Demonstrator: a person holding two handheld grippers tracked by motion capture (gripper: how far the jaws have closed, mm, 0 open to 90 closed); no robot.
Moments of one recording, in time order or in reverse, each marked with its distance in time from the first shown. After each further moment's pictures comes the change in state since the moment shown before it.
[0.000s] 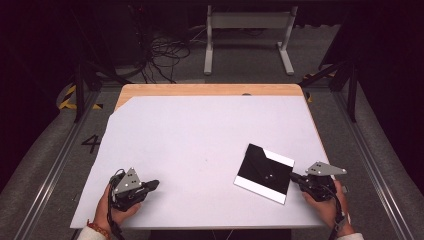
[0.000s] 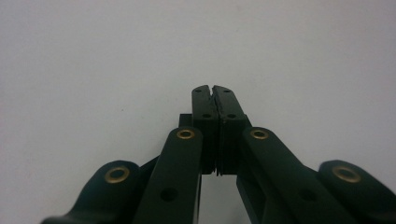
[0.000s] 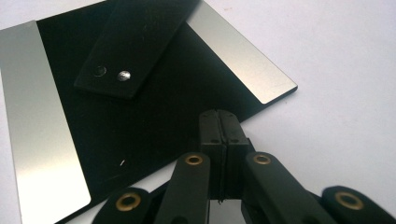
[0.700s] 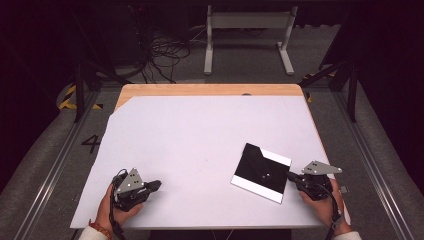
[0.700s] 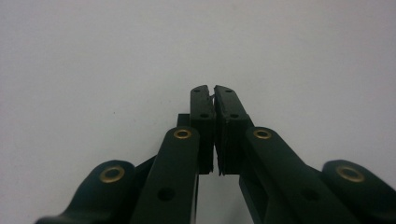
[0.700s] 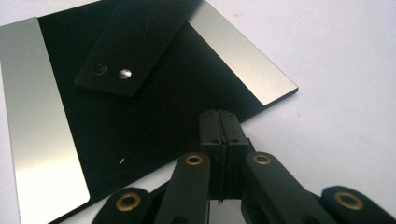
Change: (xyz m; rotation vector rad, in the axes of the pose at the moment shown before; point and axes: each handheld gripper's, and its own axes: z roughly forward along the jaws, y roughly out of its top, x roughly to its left) left arm -0.002 0.002 0.003 0.003 -0.013 0.004; right arm 0.005 0.005 0.006 -0.001 0.006 -0.025
